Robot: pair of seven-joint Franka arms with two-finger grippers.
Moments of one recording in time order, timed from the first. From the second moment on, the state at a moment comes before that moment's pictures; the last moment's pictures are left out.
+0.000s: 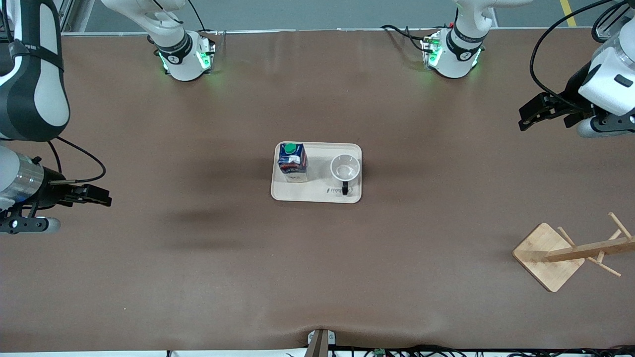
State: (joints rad) left arm -0.05 0.00 -0.09 -1.53 0.00 1.52 -0.20; right arm -0.01 0.35 -0.02 -1.41 0.03 1.71 -0.03
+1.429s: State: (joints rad) left arm -0.04 0.01 -0.09 -1.53 0.03 1.52 -0.20; right arm 0.00 -0.11 -0.01 -1.68 -0.05 1.73 -0.03
